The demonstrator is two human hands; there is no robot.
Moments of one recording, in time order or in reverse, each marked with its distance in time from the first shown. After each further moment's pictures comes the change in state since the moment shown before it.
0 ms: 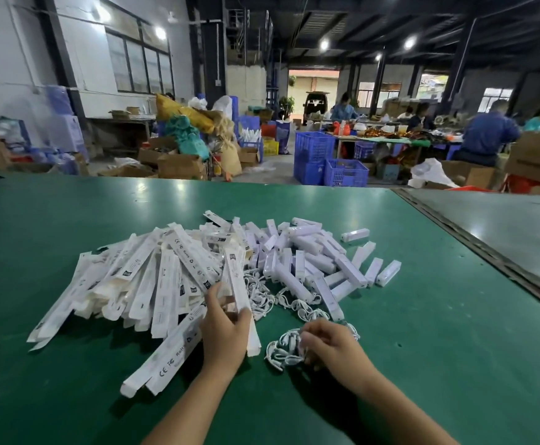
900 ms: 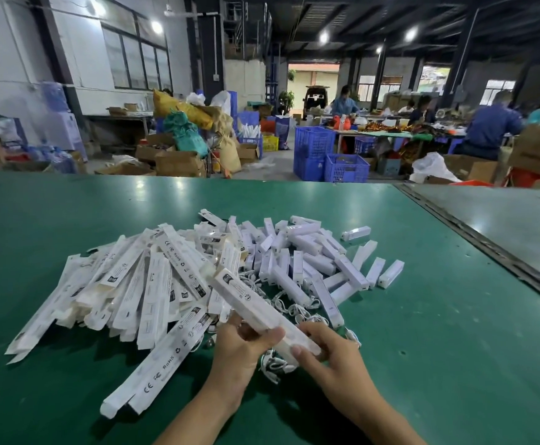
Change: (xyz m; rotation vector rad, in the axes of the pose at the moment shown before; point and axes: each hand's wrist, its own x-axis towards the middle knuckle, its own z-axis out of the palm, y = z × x) left_hand -0.018 0.012 0.013 -0.578 -0.391 -0.178; right_hand -0.009 0.008 0.007 -0.138 0.147 -0.239
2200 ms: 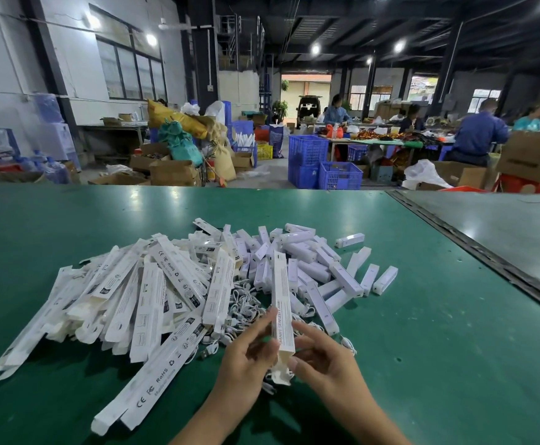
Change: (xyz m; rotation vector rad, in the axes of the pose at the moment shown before) left_hand -0.012 0.003 0.003 0.218 -0.204 0.120; right_hand 0.000 0.000 0.005 0.379 -0.006 0.095
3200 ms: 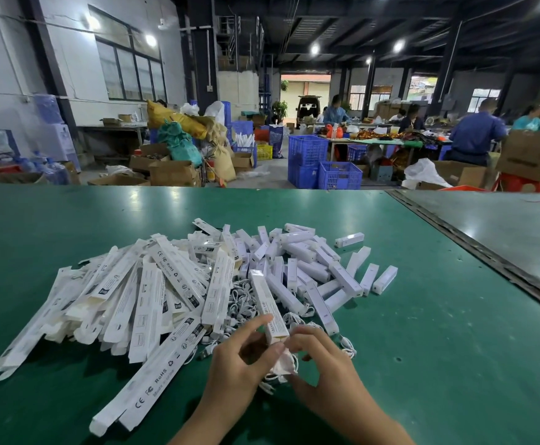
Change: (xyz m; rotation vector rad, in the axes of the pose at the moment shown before) left_hand 0.000 -0.007 -0.007 0.226 0.093 0.118; right_hand -0.001 -0.001 -0.005 -0.662 0.005 -0.475
